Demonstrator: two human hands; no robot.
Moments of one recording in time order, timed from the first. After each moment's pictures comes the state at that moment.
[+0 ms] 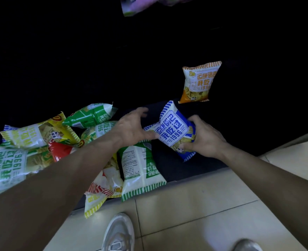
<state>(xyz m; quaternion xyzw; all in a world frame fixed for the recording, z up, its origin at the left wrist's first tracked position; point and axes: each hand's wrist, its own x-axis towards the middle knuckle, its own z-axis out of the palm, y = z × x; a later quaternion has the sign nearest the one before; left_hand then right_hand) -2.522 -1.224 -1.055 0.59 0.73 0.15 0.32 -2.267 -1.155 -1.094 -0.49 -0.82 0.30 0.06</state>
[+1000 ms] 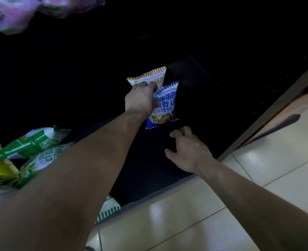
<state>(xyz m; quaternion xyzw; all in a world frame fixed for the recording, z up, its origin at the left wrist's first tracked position) -2.362 -1.041 -1.064 0.67 0.73 0.12 0.03 -2.183 -1.139 -1.094 -0.57 -0.78 0.26 0.00</state>
